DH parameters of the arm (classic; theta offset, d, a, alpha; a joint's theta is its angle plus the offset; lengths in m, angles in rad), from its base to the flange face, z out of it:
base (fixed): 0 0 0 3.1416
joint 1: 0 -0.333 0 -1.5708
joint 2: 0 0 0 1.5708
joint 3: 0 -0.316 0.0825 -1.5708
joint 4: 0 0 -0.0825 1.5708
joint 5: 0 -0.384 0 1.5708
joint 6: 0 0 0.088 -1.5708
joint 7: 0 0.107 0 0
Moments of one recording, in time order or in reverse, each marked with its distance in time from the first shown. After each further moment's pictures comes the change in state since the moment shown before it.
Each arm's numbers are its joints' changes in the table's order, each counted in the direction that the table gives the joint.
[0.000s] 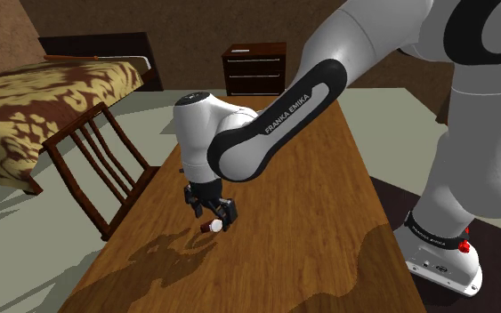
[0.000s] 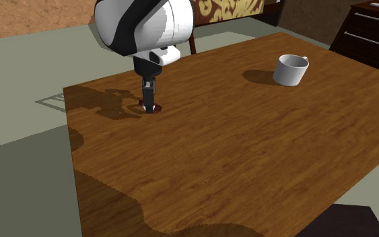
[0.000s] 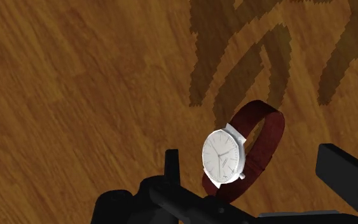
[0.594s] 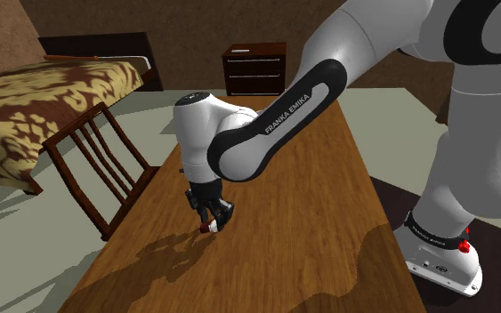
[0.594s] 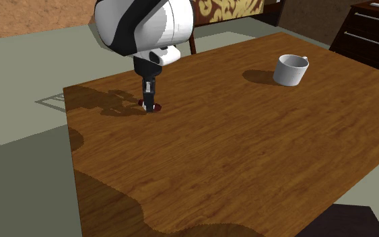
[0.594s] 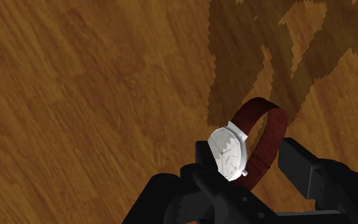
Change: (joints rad) arm 0.000 0.000 0.000 0.000 0.000 0.000 0.000
